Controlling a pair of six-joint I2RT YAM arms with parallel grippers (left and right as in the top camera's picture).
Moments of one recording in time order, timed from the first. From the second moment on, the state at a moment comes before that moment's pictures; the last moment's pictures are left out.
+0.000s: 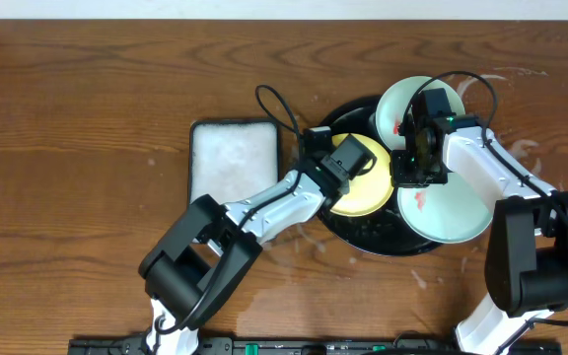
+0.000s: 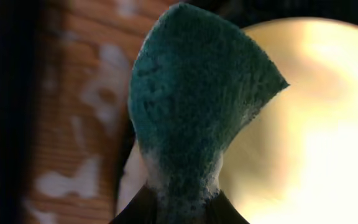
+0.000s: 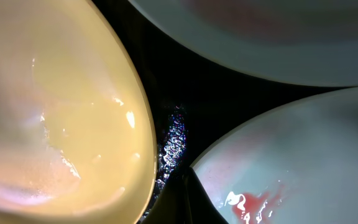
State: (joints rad) left arm -0.78 1.98 1.24 -0.42 -0.34 -0.84; right arm 0.15 1.87 1.20 -0.81 -0.11 0.16
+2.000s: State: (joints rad) left arm -0.48 1.64 1.19 -0.57 0.03 -0.80; right arm 0.13 1.90 1.20 -0.69 -0.15 0.20
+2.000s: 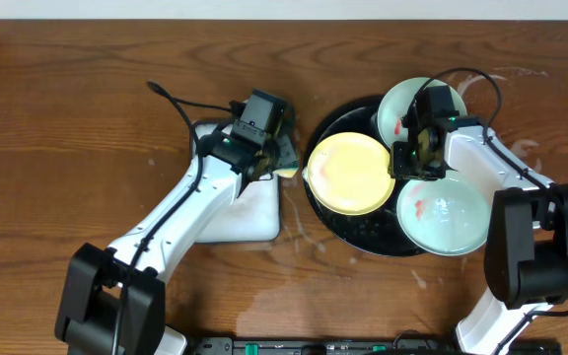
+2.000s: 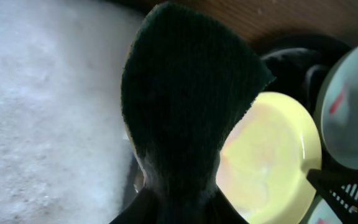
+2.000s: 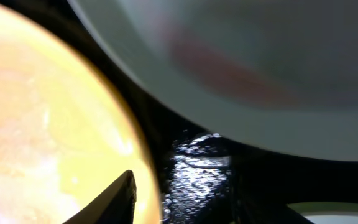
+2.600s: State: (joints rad) left arm -0.41 1.64 1.19 -0.68 -0.11 -0.77; right arm 0.13 1.77 1.20 -0.75 -0.31 0.17
